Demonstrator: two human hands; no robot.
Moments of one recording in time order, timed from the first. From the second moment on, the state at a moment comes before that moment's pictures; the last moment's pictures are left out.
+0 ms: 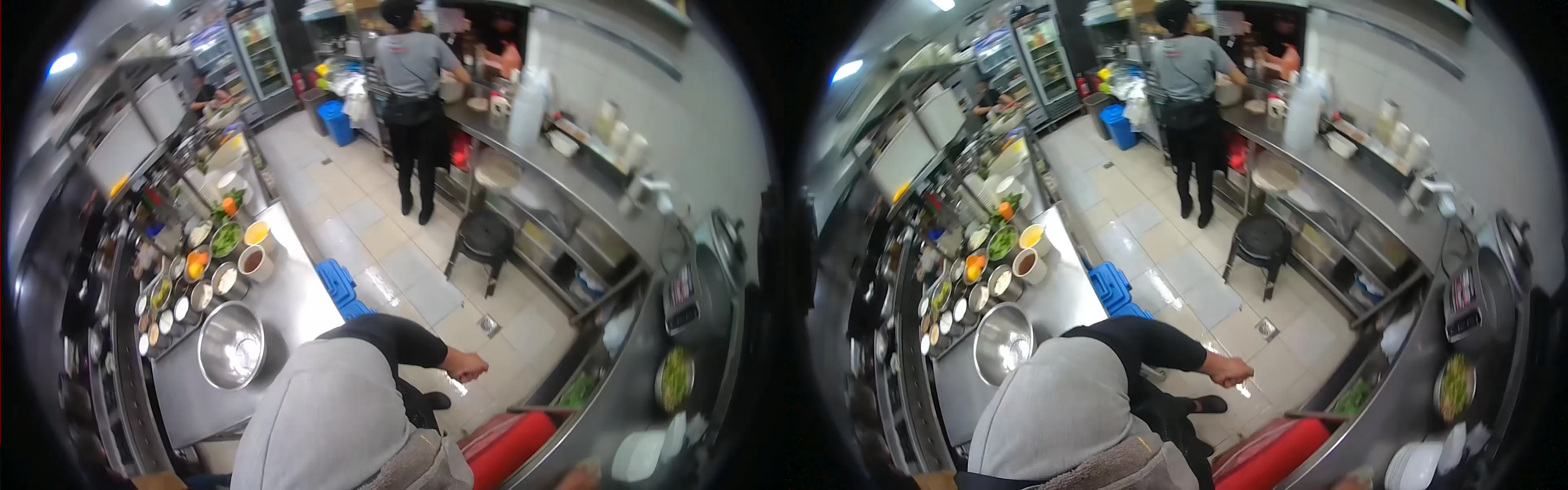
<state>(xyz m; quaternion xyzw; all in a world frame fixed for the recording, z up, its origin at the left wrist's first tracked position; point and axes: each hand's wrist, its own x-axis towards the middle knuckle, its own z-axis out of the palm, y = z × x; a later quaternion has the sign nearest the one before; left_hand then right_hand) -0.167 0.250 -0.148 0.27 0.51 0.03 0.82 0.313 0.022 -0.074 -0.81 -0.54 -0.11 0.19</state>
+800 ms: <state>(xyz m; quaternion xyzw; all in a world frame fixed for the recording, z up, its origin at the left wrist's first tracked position) -0.156 0.269 -0.131 0.28 0.15 -0.01 0.95 0.006 0.114 -0.034 -0.57 -0.35 0.55 0.51</state>
